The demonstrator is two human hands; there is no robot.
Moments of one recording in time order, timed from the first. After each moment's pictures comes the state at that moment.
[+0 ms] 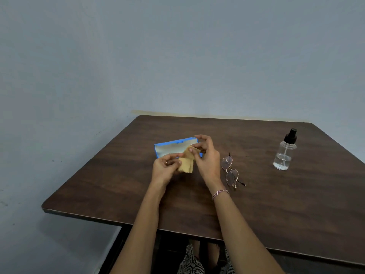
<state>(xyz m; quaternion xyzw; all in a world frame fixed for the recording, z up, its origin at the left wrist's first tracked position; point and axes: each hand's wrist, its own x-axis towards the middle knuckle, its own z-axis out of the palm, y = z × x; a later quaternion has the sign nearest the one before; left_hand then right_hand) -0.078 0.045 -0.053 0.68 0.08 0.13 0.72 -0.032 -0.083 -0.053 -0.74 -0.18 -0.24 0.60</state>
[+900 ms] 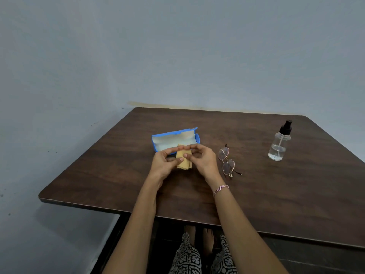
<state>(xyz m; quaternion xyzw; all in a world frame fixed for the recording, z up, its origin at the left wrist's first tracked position) -0.083 0.049 -0.063 0.72 0.01 0.11 0.69 -0.043 -0.087 -0.068 -0.77 -0.13 -0.06 0.63</state>
